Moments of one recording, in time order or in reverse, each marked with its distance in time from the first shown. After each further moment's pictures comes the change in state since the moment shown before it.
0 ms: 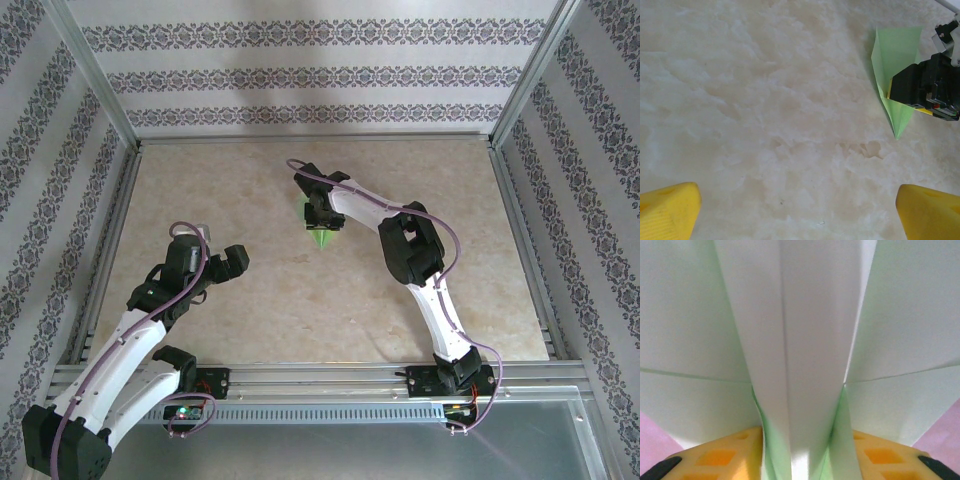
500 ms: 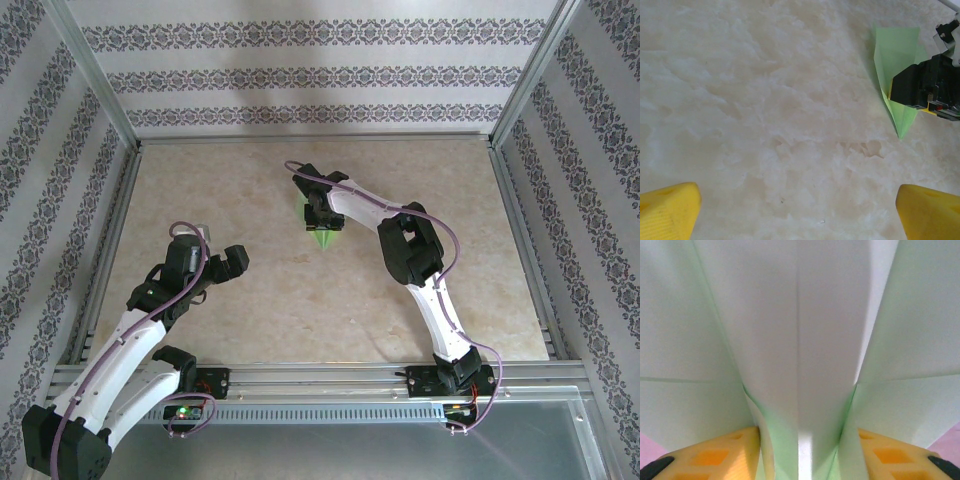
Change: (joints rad) left arm 0.000 0.000 0.002 -0.006 0.000 0.000; right arm 0.003 0.000 0.014 -0.038 0.031 -0.026
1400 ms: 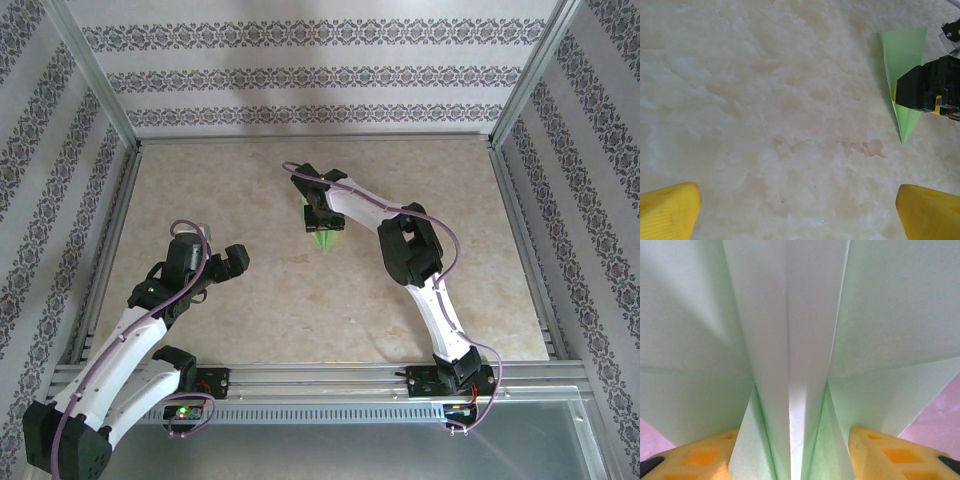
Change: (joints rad) left arm 0.000 0.020 0.013 -0.007 0.000 0.001; right arm 0.018 -0.001 0.032 -0.066 0.014 -0.029
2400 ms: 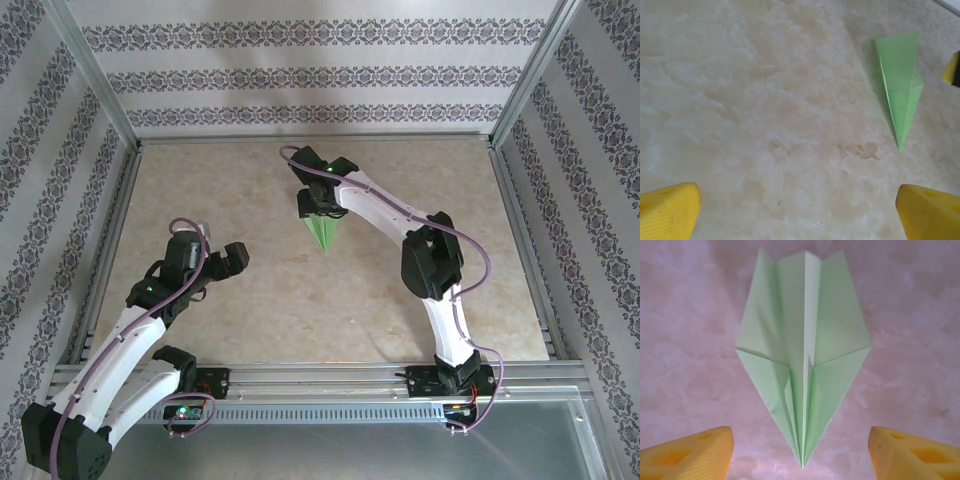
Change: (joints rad) left arm 0.000 0.000 0.025 -0.010 0.000 0.002; right arm 0.046 -0.235 -0.021 -0.026 0.092 -0.053
